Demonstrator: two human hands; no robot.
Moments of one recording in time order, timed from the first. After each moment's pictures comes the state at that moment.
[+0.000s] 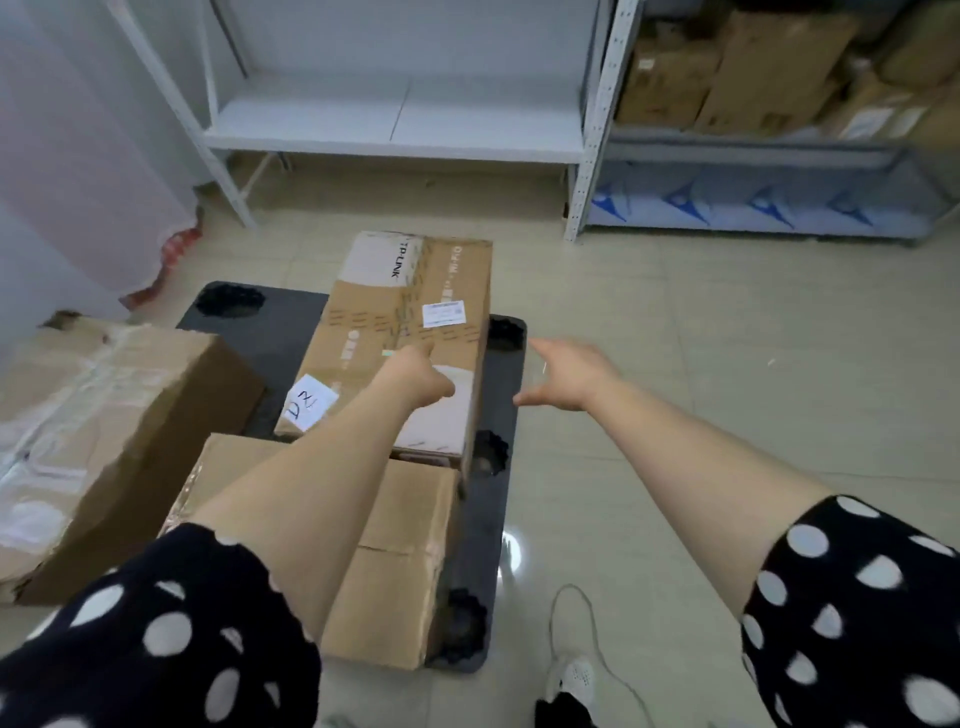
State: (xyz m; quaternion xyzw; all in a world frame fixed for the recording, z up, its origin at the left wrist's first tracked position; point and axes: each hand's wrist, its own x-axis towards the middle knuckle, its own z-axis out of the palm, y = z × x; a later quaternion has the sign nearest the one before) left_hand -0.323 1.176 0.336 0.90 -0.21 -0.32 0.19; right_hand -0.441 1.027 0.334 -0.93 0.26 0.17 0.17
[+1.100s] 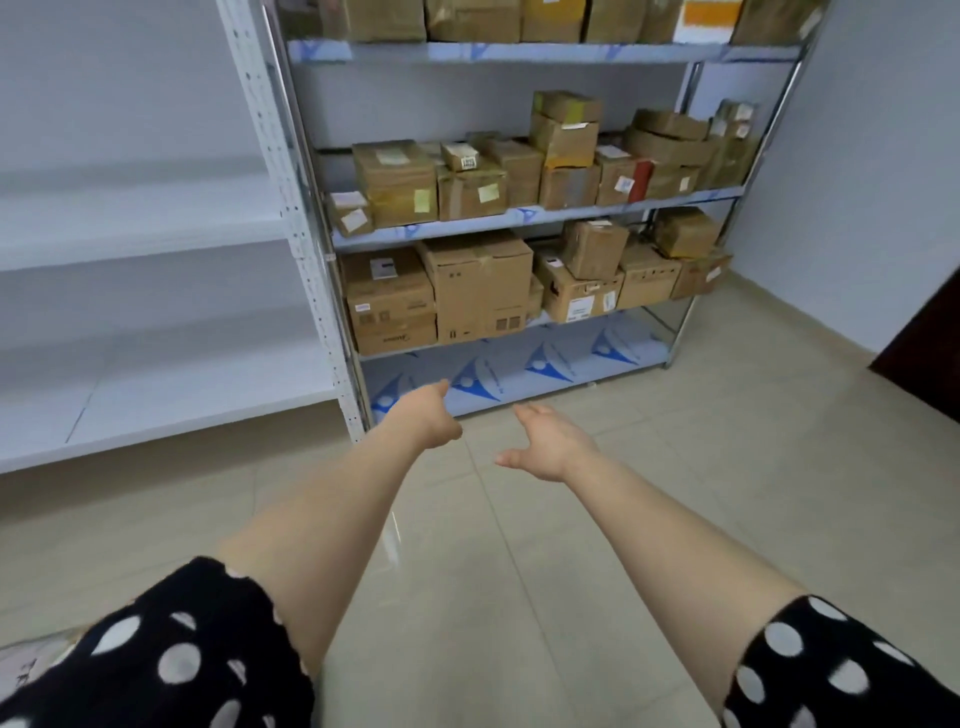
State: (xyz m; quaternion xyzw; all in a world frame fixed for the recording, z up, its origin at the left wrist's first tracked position) left_hand -0.309 0.471 0.440 0.83 -0.49 -0.24 0.12; right_hand -0.471 0.423 0.436 -0.86 0.46 0.05 0.21
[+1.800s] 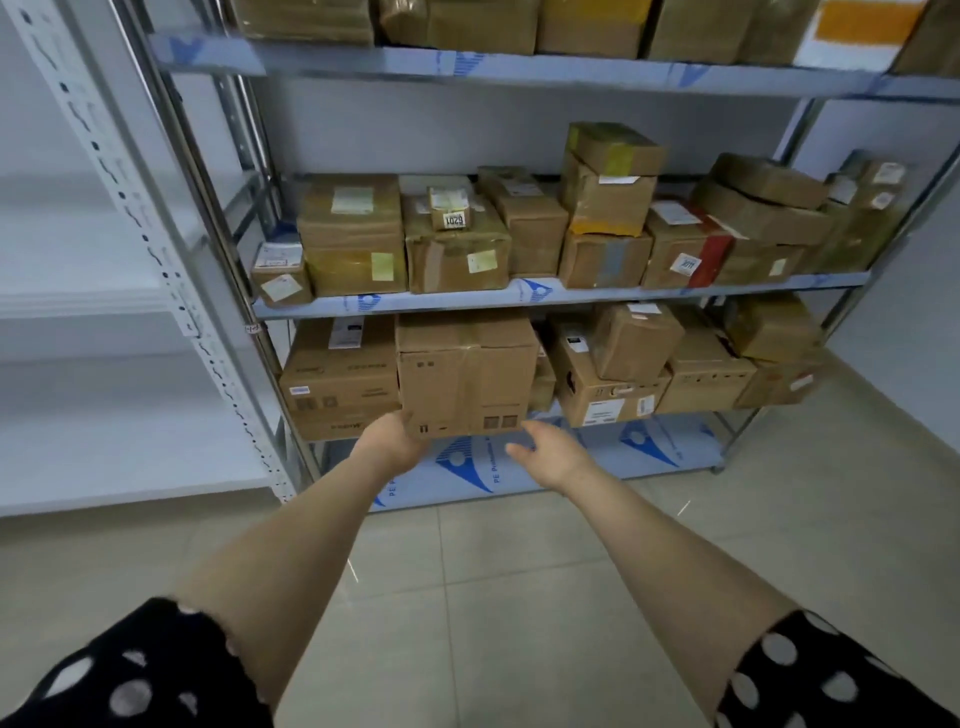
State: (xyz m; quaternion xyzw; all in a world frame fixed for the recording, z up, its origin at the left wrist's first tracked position) left_hand -0.218 0.073 0.414 0.87 -0.35 -0.27 0.23; right_hand -0.381 -0.036 0.407 -0.84 0.44 0.04 0.31
